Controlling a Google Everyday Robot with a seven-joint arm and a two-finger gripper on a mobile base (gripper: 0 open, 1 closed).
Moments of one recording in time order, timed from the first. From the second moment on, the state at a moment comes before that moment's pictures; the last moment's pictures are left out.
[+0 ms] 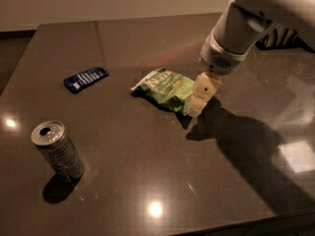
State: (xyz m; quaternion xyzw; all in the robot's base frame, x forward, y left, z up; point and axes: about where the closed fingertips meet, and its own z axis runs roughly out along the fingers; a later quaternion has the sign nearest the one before) arm 0.552 -0.109 0.889 -0.59 0.78 0.04 0.18
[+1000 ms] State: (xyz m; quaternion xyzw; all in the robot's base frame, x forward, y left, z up) arm 0.561 -0.076 0.850 -0.61 0.78 0.05 0.15
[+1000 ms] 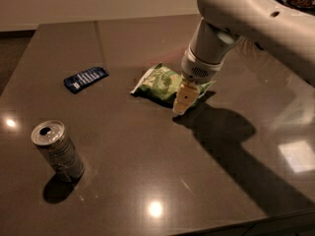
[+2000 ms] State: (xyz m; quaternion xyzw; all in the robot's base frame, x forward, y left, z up) arm 0.504 -0.045 0.899 -0.67 0.72 0.09 0.17
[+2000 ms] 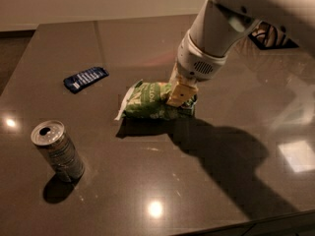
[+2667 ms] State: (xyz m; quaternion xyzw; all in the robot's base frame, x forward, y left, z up) arm 0.429 0.002 0.903 -0.75 0.63 0.12 0.16
